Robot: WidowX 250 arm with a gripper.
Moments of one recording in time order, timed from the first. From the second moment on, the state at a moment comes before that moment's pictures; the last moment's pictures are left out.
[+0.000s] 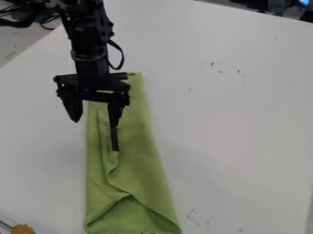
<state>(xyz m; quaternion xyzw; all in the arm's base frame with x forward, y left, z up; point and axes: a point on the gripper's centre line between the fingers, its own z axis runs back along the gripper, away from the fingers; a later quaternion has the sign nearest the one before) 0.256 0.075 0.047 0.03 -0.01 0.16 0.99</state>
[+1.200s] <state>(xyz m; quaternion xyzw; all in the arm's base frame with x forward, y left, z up) 0.263 0.039 0.008 0.02 0.02 0.16 0.99</state>
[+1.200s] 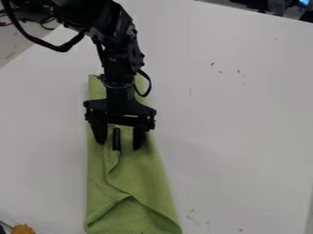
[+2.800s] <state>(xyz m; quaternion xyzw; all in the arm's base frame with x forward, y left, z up) 0.310 0.011 0.068 0.05 -0.02 0.15 0.99</state>
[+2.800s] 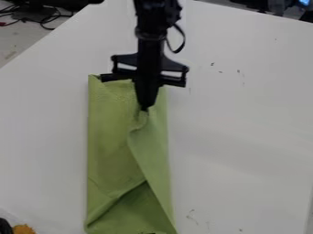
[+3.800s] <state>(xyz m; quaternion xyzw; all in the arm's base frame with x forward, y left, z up) 0.412 -0.080 0.007 -0.09 -0.03 0.07 0.99</state>
